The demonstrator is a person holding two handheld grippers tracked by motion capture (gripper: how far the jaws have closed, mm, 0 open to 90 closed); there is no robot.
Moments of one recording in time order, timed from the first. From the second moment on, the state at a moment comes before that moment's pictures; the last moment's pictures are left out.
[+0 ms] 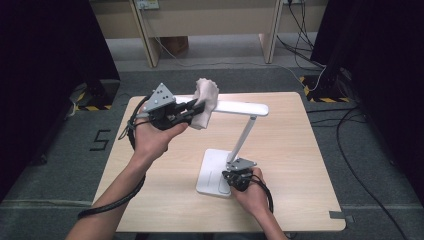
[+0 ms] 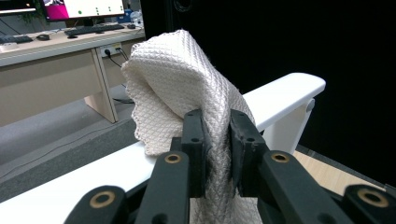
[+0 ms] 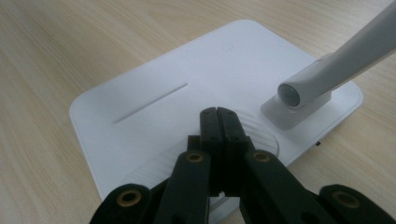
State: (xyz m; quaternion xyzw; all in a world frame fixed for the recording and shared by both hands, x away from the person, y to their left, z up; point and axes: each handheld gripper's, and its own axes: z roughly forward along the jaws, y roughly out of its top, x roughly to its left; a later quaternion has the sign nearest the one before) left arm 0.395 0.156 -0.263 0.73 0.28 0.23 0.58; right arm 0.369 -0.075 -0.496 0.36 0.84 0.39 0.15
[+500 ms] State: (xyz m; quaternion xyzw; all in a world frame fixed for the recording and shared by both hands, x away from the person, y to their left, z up) left arm 0.395 0.144 -0.262 0.74 0.27 0.22 0.58; right arm 0.369 -0.075 -0.496 0.36 0.84 0.39 0.15
